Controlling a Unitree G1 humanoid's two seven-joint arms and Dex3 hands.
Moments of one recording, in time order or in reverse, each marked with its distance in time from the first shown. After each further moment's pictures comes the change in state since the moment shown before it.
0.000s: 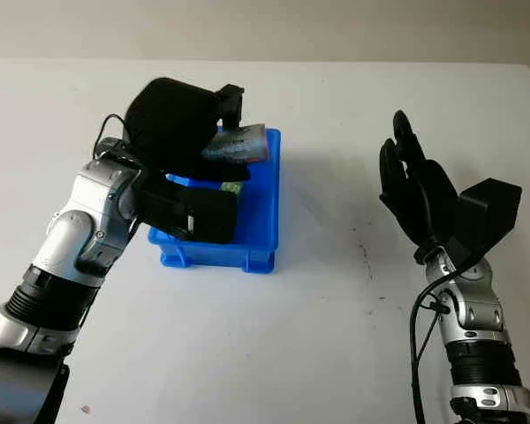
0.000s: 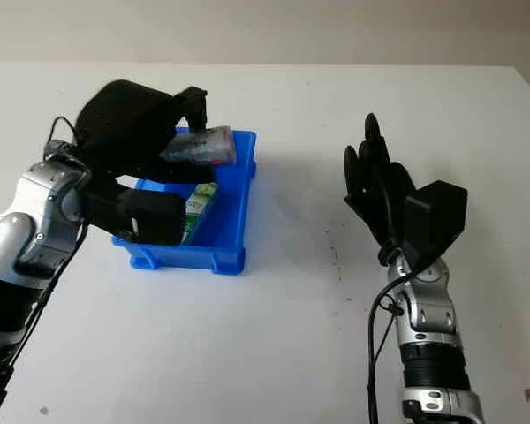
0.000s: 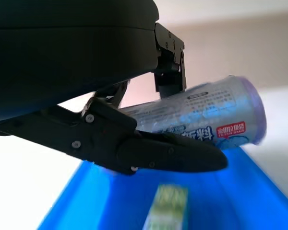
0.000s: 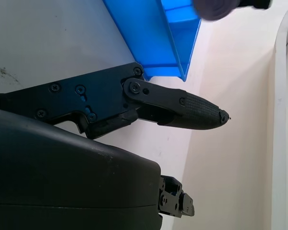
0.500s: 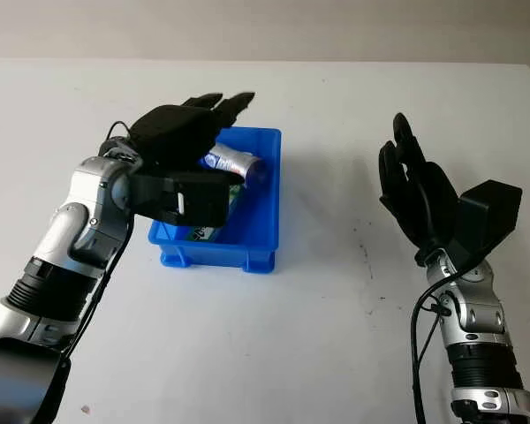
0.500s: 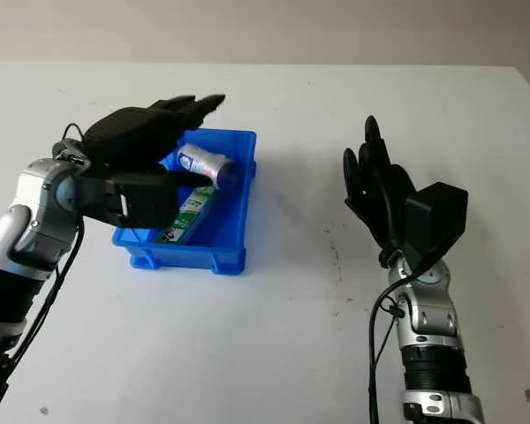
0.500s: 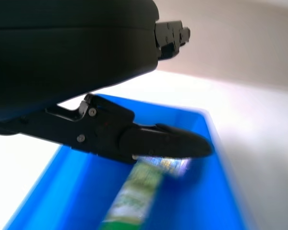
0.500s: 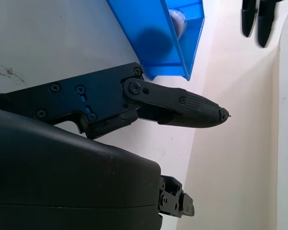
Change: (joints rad) left arm -0.001 -0.022 0.140 0.029 -0.404 0.033 -0.125; right arm 0.007 0.000 0.000 -0.003 -0.003 0.013 0.003
